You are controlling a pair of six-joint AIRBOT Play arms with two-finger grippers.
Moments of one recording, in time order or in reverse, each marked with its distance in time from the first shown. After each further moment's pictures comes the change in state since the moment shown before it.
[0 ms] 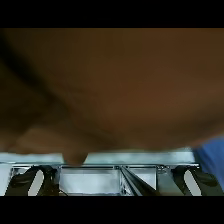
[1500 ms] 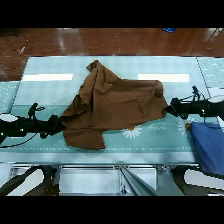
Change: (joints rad) left arm 0.155 -0.581 -1.464 -0.488 0.301 0.162; right arm -0.085 -0.818 -1.168 0.695 -0.619 -0.286
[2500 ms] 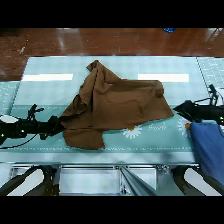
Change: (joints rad) left arm 0.008 0.003 -0.019 0.014 0.031 -0.011; right arm -0.196 0.321 -0.125 -0.089 0.117 -0.026
